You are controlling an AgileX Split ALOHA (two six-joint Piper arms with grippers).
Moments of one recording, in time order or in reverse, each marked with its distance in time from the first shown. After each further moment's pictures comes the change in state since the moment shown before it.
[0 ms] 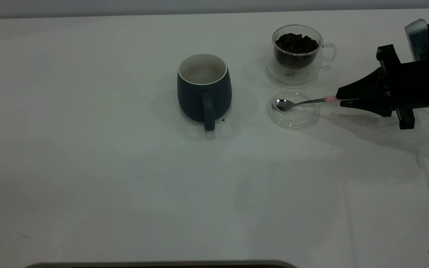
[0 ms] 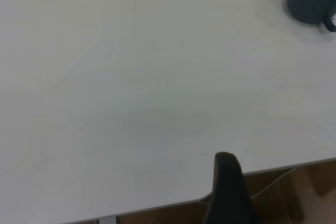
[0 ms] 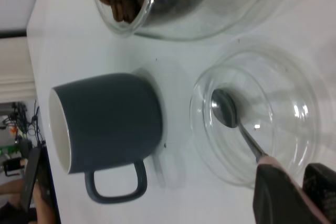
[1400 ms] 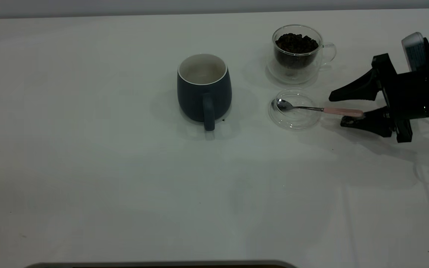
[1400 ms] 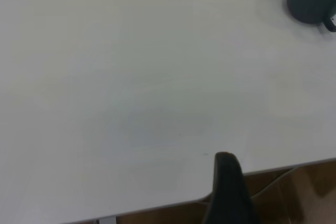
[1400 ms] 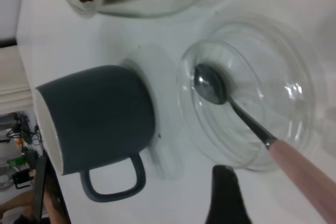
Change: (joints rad) left arm 0.000 0.000 0.000 0.000 0.000 0.000; right arm 0.029 0.000 0.052 0.051 -0.018 0.049
